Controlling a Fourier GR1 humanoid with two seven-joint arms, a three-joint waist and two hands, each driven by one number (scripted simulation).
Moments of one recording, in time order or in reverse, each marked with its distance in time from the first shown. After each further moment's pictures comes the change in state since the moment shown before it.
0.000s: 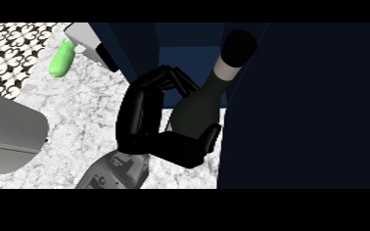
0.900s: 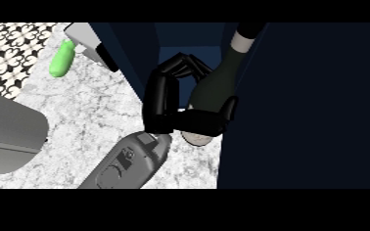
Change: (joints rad) left arm -0.149 0.000 -0.052 0.222 0.101 0.190 -0.119; right arm -0.031 -0.012 -0.009 0.008 0.003 0.004 0.003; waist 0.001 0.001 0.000
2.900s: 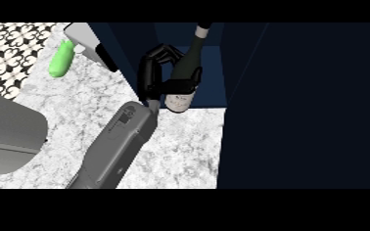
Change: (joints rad) left arm -0.139 0.002 0.228 0.591 0.154 -0.179 -0.386; right arm 0.024 0.013 -0.013 0.004 -0.010 0.014 -0.029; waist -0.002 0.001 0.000
